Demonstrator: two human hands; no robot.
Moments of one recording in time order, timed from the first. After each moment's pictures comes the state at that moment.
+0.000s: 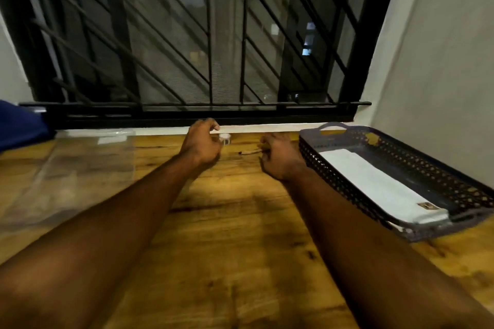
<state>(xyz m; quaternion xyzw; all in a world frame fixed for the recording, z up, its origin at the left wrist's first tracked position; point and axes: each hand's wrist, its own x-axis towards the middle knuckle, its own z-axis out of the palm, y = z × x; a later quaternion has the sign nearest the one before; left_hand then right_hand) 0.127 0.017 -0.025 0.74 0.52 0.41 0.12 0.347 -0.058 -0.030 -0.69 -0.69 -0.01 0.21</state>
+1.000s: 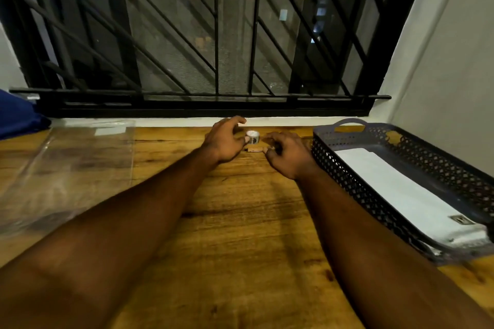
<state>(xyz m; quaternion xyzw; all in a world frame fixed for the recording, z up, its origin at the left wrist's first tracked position) 0.160 0.056 -0.042 0.78 0.48 0.35 0.17 0.369 -0.006 -0.065 -0.64 -0.71 0.01 0.30</state>
